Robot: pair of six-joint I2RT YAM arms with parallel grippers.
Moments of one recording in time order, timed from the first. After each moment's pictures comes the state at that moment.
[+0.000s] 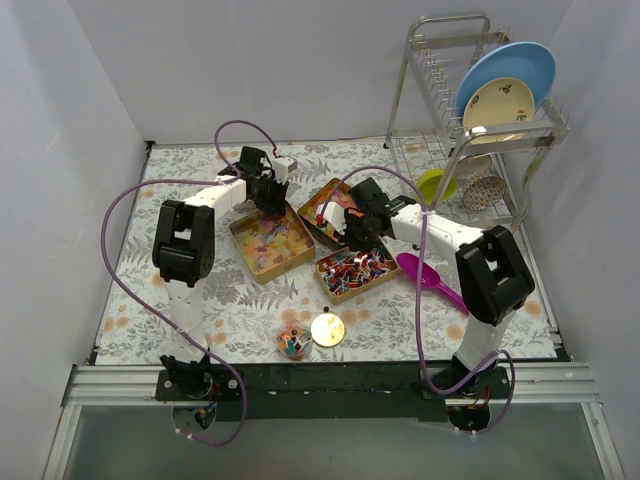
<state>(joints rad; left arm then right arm) -0.25 2.13 1.59 -0.44 0.41 0.24 0.62 1.77 1.25 -0.54 -0.29 -0.69</state>
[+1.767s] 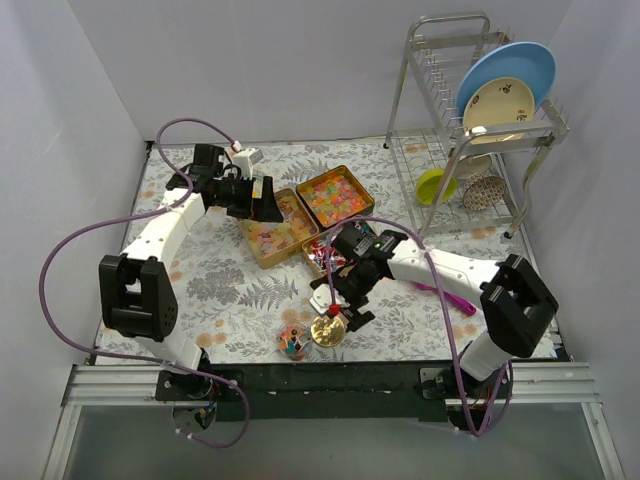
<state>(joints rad) -0.16 1.65 1.37 -0.66 0.65 0.02 0.88 1.57 1.09 -0.83 -0.76 -1.35</state>
